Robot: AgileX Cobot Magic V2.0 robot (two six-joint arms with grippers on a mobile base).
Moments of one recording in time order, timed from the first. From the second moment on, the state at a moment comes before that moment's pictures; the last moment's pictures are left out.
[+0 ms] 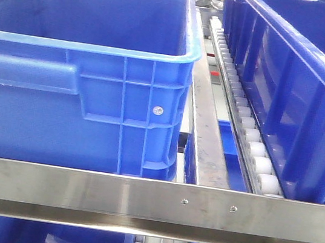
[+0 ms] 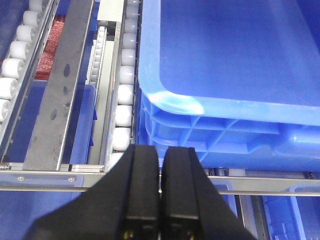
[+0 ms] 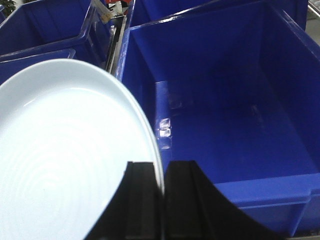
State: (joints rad) left arm -0.13 0.55 -0.41 0.04 0.45 -0.14; right arm 0.06 0.30 -0.64 -0.06 0.59 0.31
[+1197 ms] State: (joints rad) left arm -0.13 0.55 -0.41 0.04 0.45 -0.14; right arm 0.06 0.64 -0.65 -0.06 0.25 0.31
